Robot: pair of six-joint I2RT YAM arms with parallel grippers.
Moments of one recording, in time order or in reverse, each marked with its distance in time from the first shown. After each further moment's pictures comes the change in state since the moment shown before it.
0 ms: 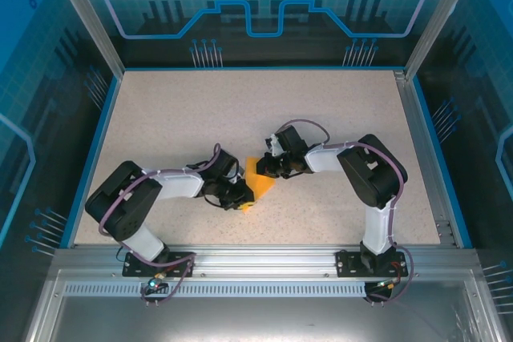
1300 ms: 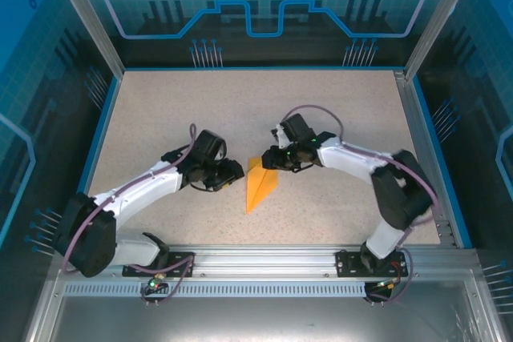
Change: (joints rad) left arm 0.072 -0.259 0.224 -0.402 -0.288 0.031; right arm 0.009 -0.325 0.058 -0.394 0.182 -0.121
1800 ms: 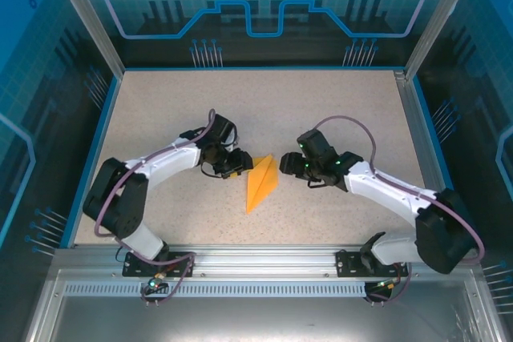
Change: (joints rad) left arm 0.047 0.294 0.175 -0.021 0.122 0.197; right arm 0.040 -0.270 -0.223 -0.033 0.307 0.257
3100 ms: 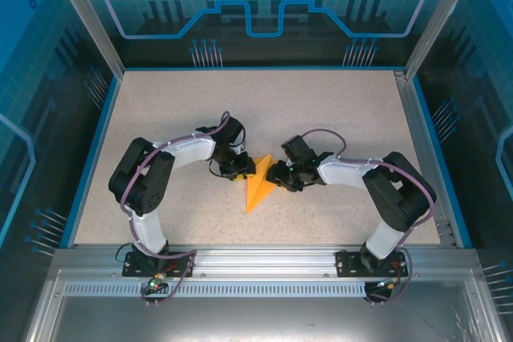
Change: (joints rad) left arm 0.001 0.212 0.085 -0.013 0.037 0.071; right arm 0.001 0.336 0.012 0.223 -0.256 0.132
